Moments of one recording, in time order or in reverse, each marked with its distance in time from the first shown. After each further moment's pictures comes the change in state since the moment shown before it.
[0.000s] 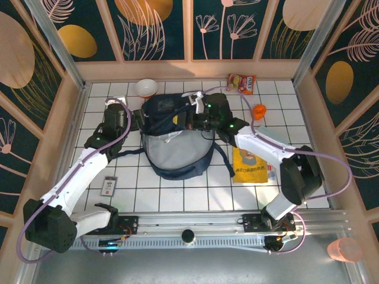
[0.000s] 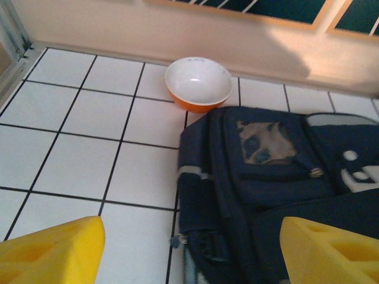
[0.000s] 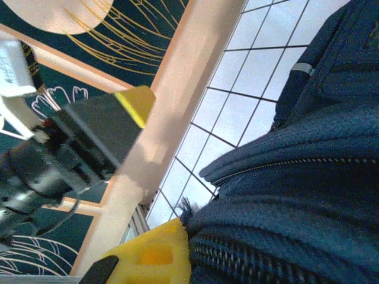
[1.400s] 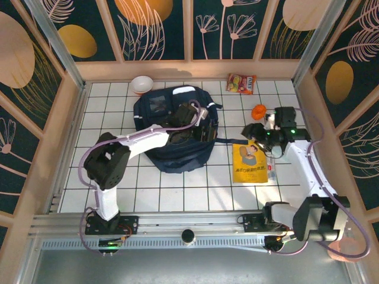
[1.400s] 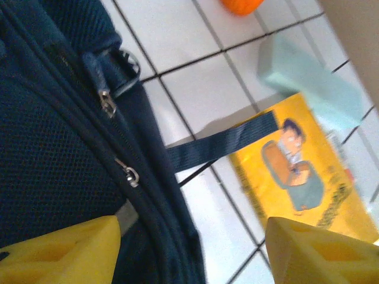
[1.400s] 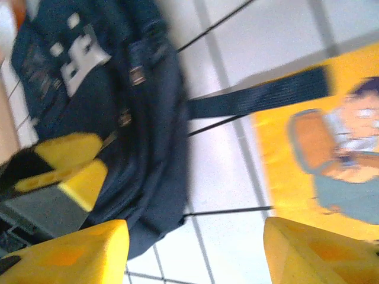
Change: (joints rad) left arm -0.381 0.760 0.364 0.162 0.591 -0.078; right arm -0.681 -0.428 -0.232 -0.863 0.129 -0.188
